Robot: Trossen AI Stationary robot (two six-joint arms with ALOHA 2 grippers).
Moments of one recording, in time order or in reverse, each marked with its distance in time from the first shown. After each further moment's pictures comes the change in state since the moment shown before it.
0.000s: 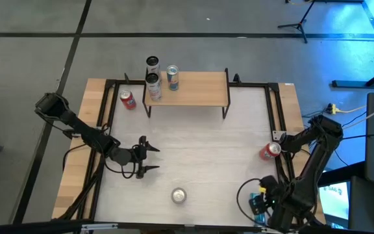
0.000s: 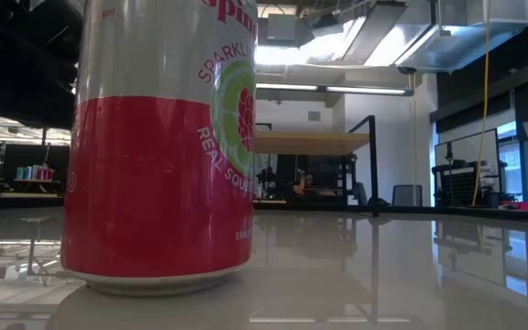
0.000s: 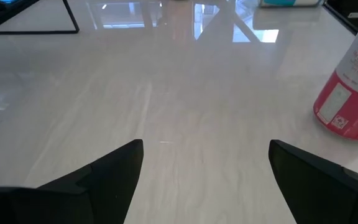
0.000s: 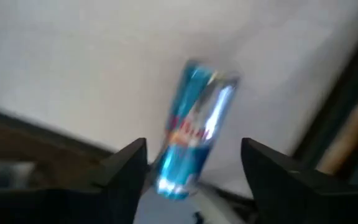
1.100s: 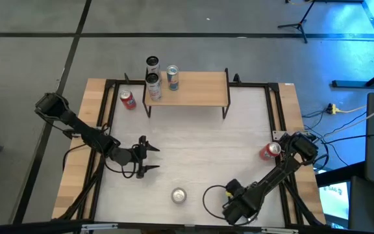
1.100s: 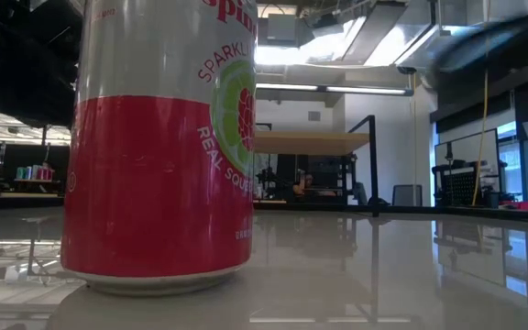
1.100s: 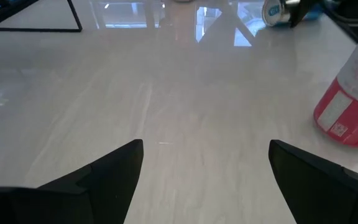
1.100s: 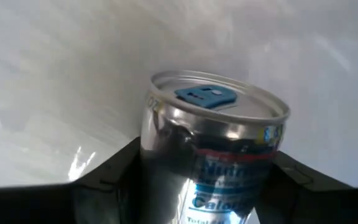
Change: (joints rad) left arm 0.000 0.000 0.000 0.007 -0.008 -0.031; right arm -0.274 0.370 0.040 0.137 -0.173 -0.583
